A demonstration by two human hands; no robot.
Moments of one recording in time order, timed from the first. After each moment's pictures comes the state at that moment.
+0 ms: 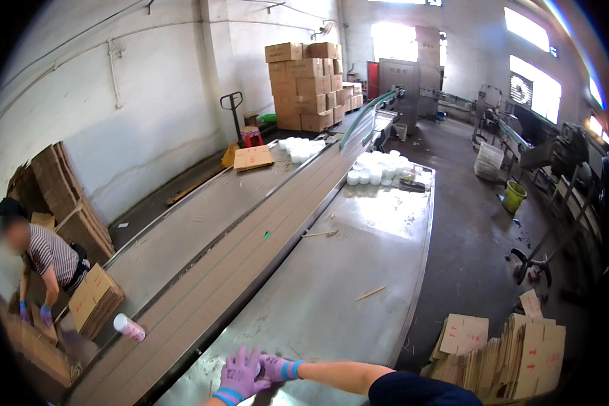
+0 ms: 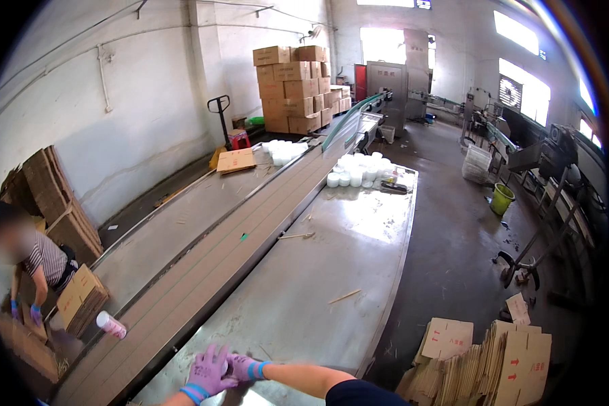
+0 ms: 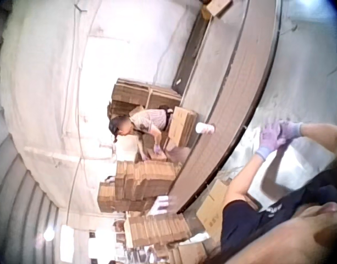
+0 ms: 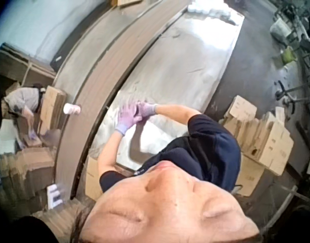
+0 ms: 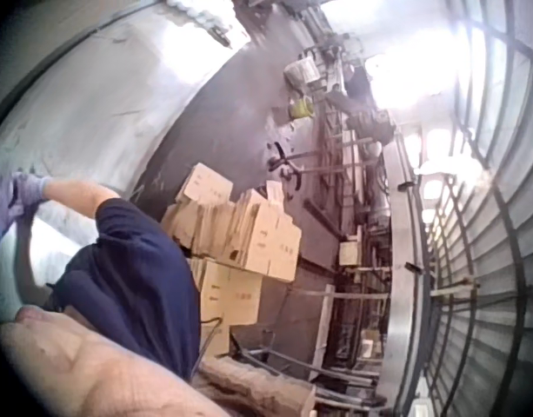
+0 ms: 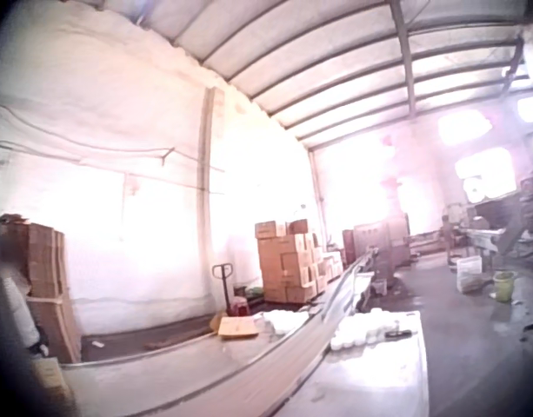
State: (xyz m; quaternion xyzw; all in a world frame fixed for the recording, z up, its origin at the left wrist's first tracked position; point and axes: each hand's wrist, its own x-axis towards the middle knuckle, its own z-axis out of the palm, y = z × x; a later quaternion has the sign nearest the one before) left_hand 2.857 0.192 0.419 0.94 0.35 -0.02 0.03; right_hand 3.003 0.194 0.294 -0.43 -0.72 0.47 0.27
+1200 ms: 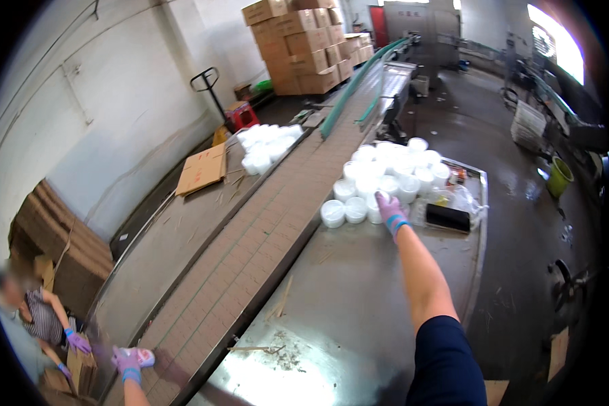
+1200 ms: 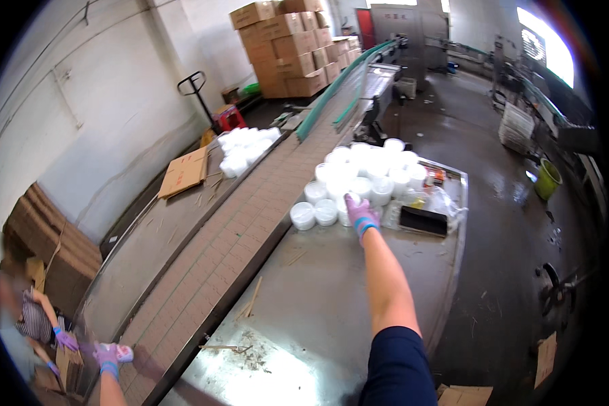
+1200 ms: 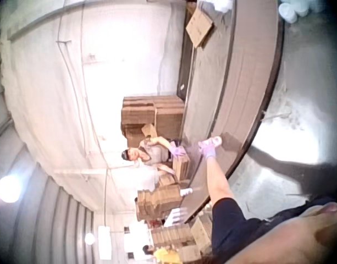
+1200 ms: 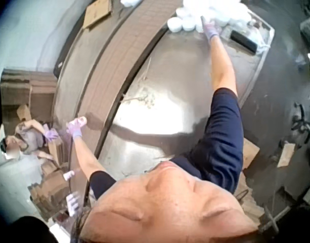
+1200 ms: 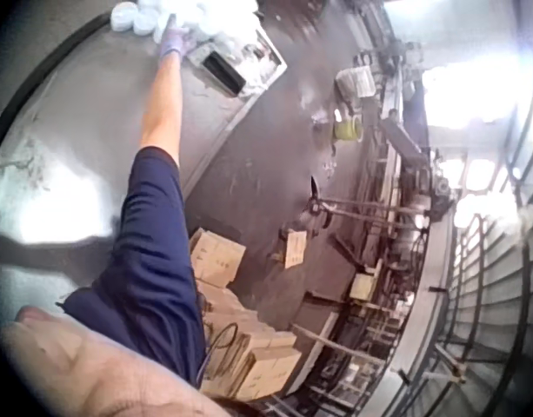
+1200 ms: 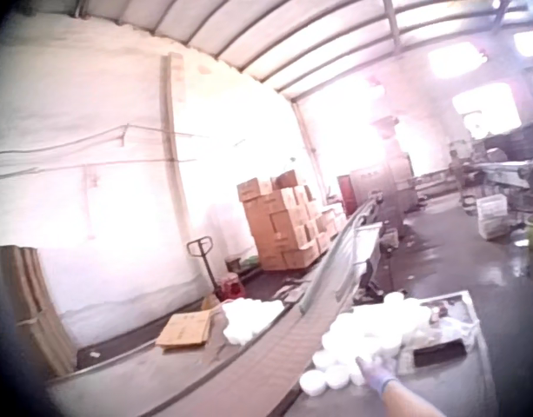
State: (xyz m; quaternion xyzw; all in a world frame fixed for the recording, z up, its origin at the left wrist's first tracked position) left_hand 3.009 0.565 0.400 0.49 0.85 0.21 -0.04; right_hand 3.849 0.527 0.299 -0.87 -0.21 0.18 0.42
